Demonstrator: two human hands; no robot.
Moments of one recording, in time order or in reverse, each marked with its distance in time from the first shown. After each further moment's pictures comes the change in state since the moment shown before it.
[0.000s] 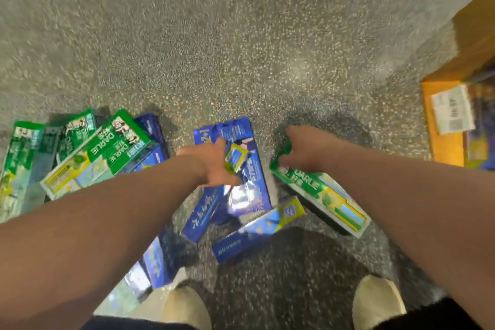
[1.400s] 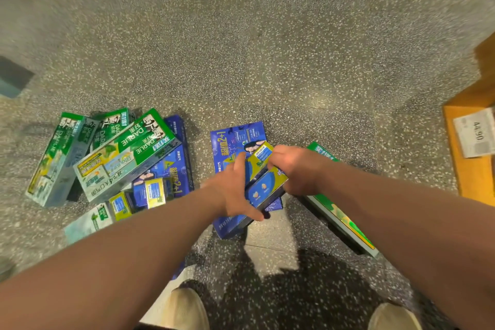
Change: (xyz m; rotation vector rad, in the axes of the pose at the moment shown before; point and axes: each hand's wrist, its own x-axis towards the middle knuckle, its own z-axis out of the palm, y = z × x) left_hand -0.025 0.021 0.070 -0.439 0.087 0.040; right_hand -0.006 -0.025 0.039 -0.105 0.121 -0.526
